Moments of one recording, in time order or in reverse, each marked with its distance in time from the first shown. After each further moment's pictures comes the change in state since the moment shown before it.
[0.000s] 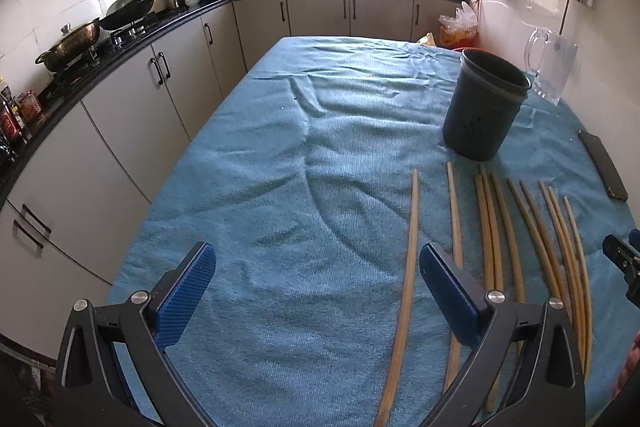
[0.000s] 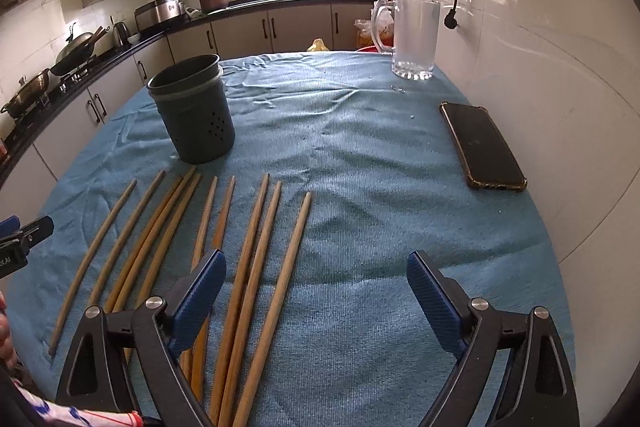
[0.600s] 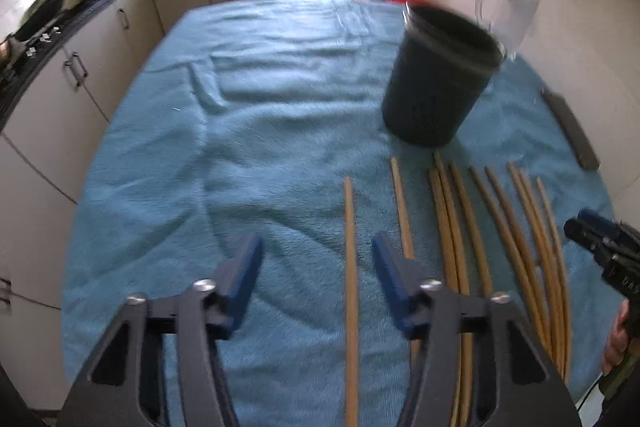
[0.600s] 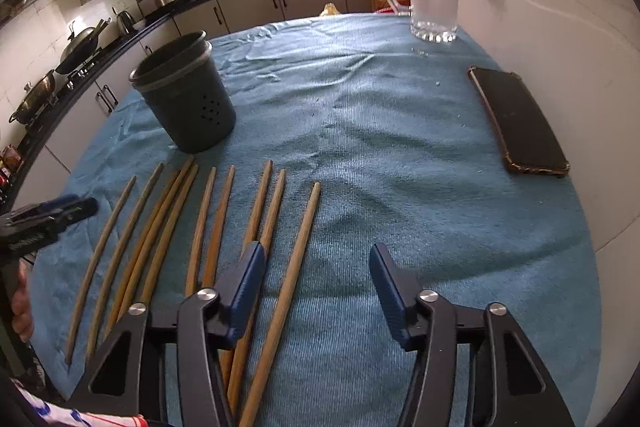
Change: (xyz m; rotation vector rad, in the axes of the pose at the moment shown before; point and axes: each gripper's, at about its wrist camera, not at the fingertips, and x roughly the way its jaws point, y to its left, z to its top) left arm 0.066 -0.042 0.043 0.158 0.187 -0.226; right arm 0.039 -0.013 0.018 0.049 0.142 0.110
